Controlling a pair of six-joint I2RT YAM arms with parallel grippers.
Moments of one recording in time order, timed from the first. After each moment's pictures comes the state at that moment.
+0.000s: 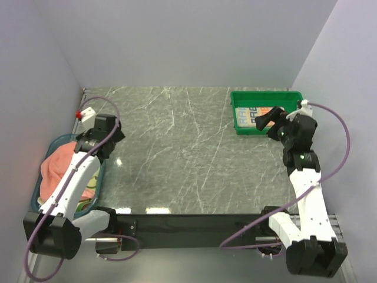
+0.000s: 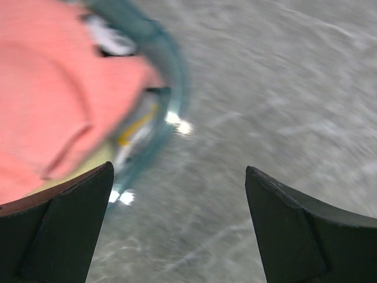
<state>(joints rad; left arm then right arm) -0.20 1.09 0.94 -0.63 -0.56 -0.68 -0.11 0.93 0.89 -0.30 -0.16 0.49</state>
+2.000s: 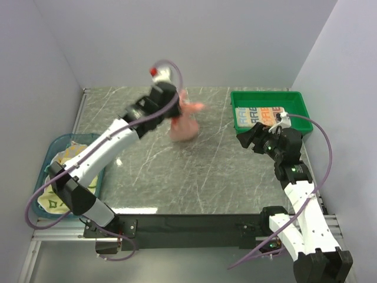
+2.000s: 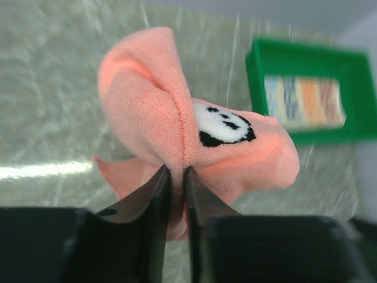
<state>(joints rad) -0.68 1.56 1.75 -0.64 -0.40 -0.60 0.04 0.78 0.70 -0.27 -0.33 0.51</state>
